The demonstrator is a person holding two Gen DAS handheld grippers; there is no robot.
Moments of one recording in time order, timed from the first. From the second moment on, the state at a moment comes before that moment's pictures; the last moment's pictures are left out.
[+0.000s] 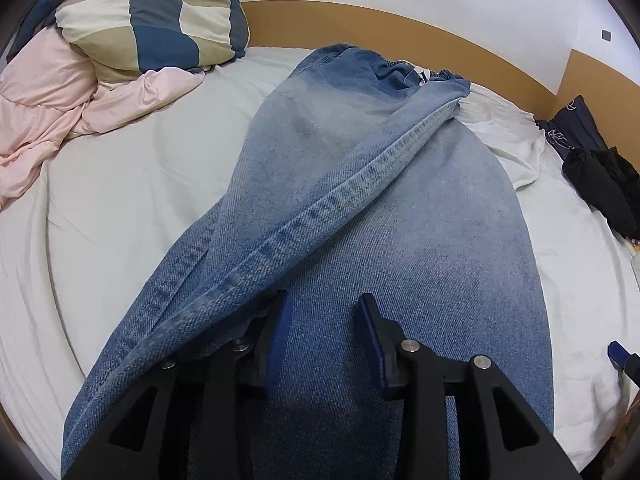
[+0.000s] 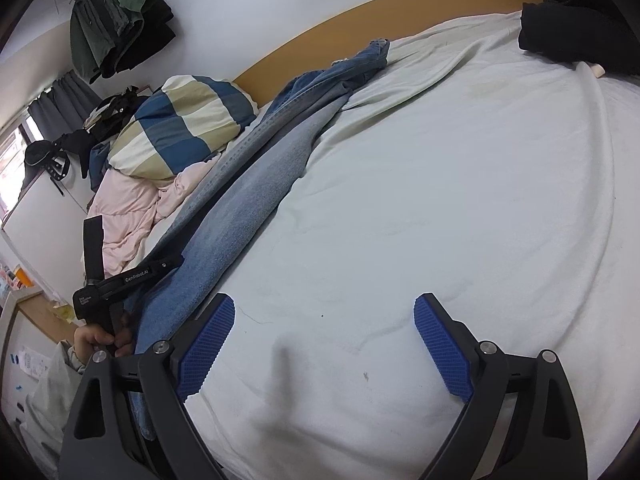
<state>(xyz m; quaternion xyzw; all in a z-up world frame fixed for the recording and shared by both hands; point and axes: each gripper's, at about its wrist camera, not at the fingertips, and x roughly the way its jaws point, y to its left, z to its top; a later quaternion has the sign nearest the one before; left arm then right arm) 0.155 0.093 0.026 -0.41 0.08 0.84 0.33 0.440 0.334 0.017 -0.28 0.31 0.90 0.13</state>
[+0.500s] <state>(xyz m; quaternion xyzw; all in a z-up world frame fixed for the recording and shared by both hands) 0.170 0.116 0.024 -0.41 0.13 0.82 0.37 0.461 0.344 0.017 -0.26 0.31 0.90 0.17</state>
